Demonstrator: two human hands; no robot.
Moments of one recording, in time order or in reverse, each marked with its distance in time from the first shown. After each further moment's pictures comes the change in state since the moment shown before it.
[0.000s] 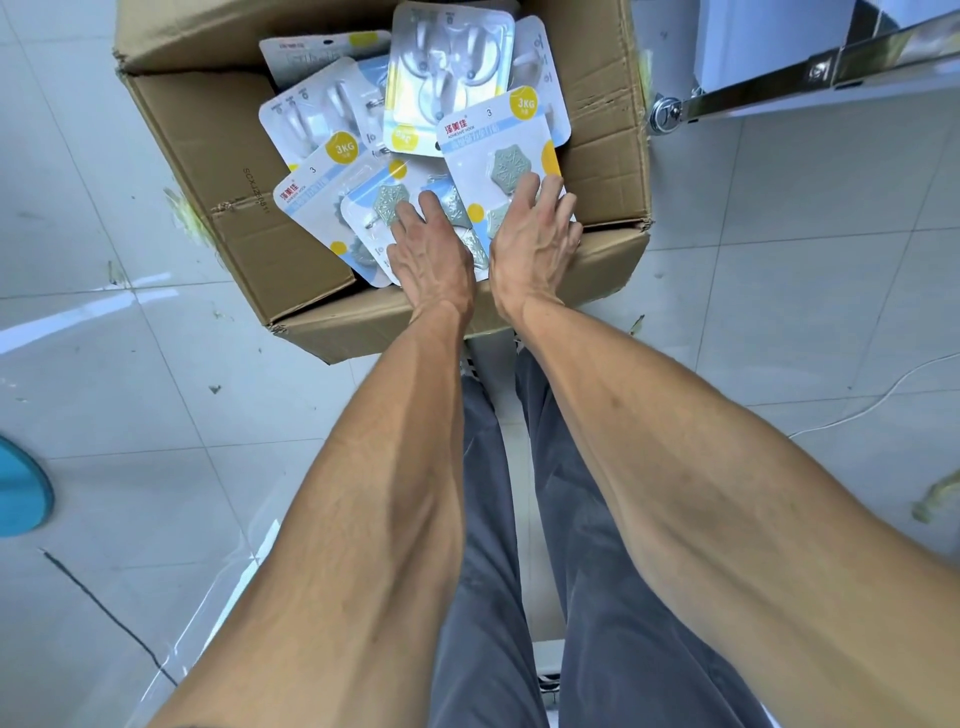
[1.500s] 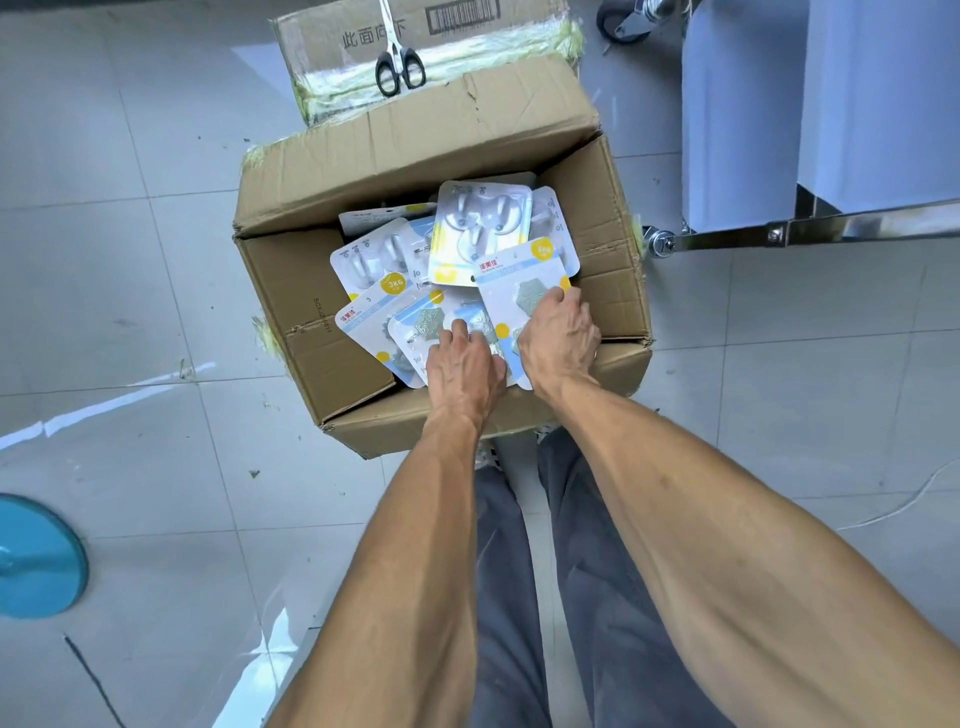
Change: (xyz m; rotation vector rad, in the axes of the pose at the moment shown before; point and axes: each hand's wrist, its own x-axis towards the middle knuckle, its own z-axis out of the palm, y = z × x) left_hand -0.006 0.003 -0.052 0.187 -0.192 0.315; right_hand 0.028 -0.006 -0.041 0.033 -0.214 -0.002
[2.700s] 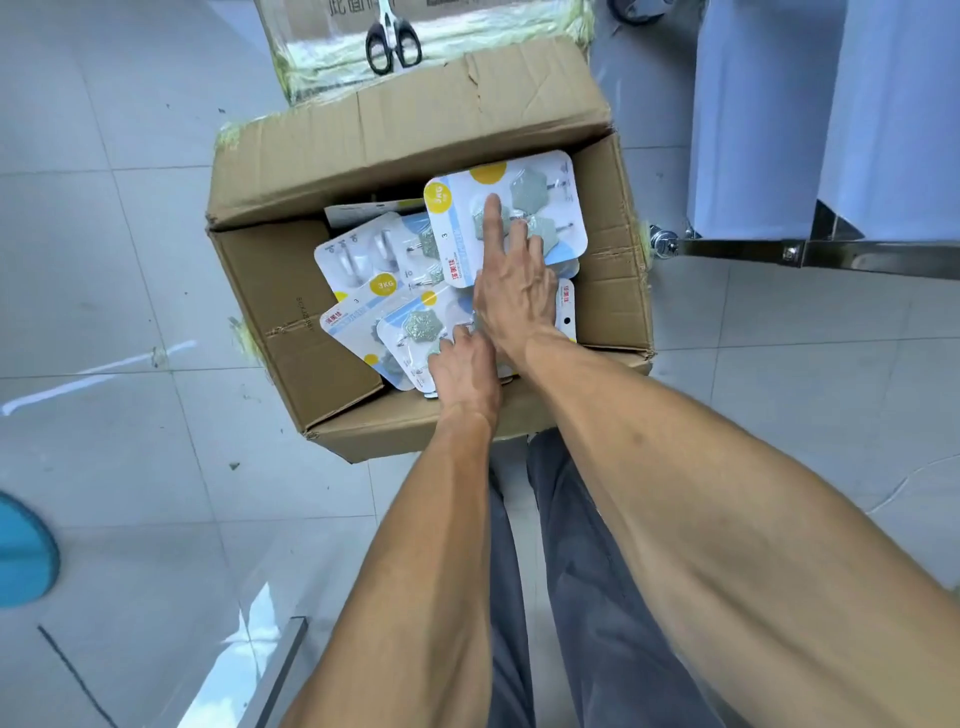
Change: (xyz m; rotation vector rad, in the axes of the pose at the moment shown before) left_hand 0.021 0.014 0.003 -0.034 -0.187 -0.125; right_hand 0.042 -0.055 -0.014 -0.073 0.069 -0.282
